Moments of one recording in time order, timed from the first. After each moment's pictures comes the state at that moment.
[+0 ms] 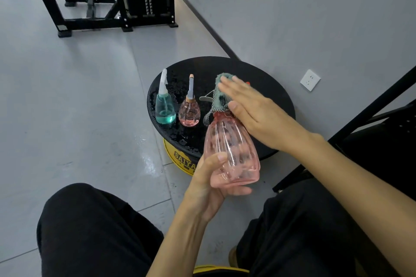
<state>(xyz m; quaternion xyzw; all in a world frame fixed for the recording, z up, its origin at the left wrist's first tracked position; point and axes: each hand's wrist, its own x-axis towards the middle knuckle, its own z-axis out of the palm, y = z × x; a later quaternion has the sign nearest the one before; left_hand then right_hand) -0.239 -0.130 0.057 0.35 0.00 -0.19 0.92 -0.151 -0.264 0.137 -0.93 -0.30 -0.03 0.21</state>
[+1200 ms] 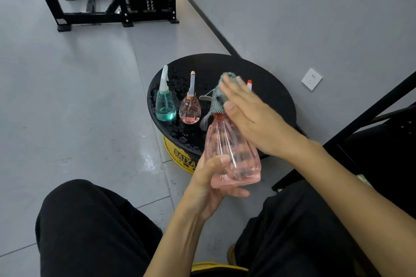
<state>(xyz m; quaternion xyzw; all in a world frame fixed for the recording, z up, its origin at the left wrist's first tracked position) -0.238 -0.126 0.050 0.37 0.00 -0.20 0.91 -0.162 -0.250 0.136 -0.94 -0.25 0.01 0.24</state>
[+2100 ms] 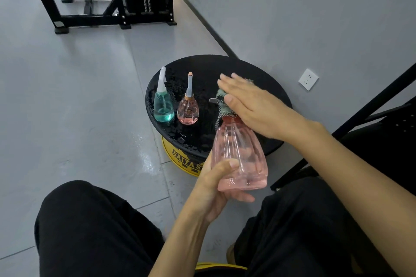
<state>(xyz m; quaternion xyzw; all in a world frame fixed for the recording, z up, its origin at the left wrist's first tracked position) -0.244 -0.136 0.052 0.39 -0.01 -0.22 0.90 -0.146 -0.259 0.151 -0.95 -0.26 0.03 0.16</state>
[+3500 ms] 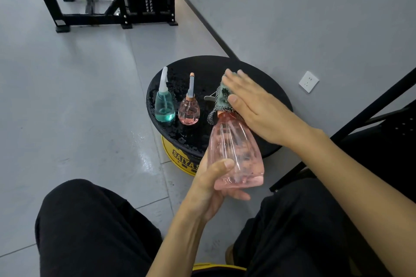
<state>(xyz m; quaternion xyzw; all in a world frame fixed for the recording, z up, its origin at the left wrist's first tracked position) -0.245 -0.129 0.053 0.37 -0.03 -0.19 0.91 -0.152 -0.259 0.146 -0.95 -0.26 0.00 0.19</state>
